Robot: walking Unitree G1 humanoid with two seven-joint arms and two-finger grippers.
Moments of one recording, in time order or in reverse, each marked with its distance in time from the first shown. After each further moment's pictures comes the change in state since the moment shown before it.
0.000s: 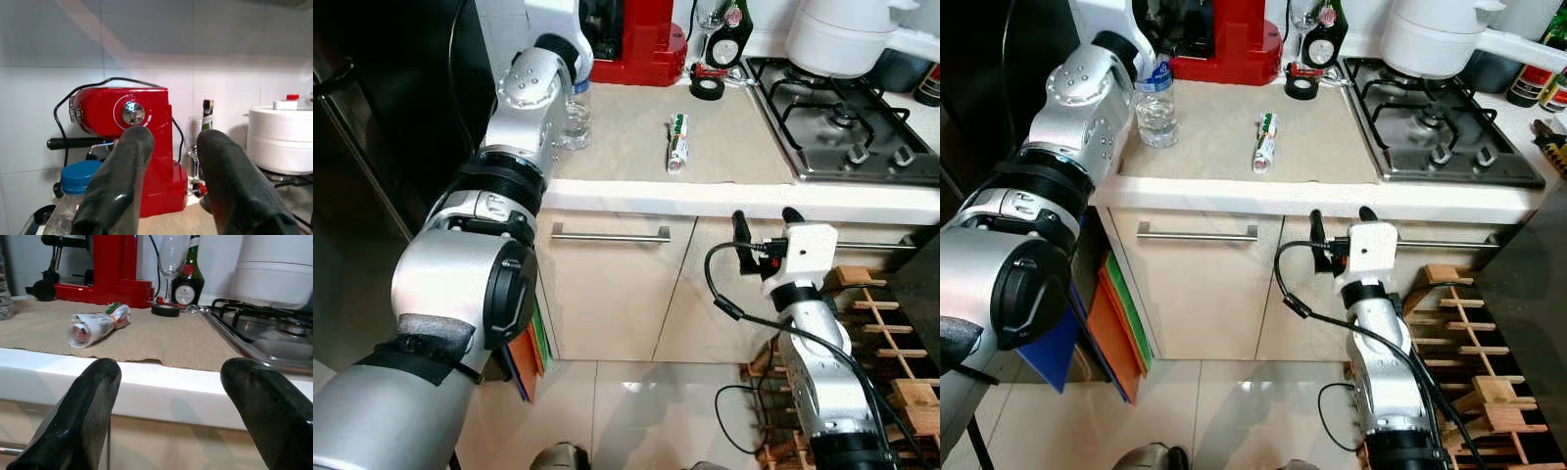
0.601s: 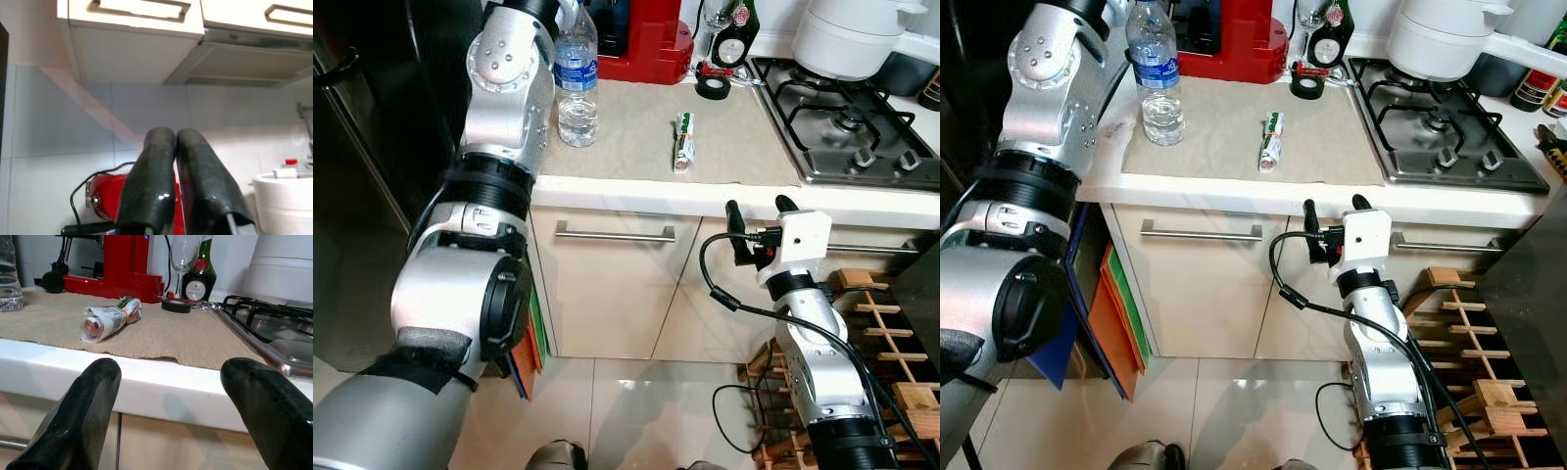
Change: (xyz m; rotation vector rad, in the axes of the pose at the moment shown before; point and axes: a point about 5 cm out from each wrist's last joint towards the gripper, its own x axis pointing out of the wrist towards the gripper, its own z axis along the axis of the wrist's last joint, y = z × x) left arm -0.019 0.005 0.044 0.090 -0.328 -0.038; right arm 0.007 0.002 -0.003 -0.003 0.013 0.022
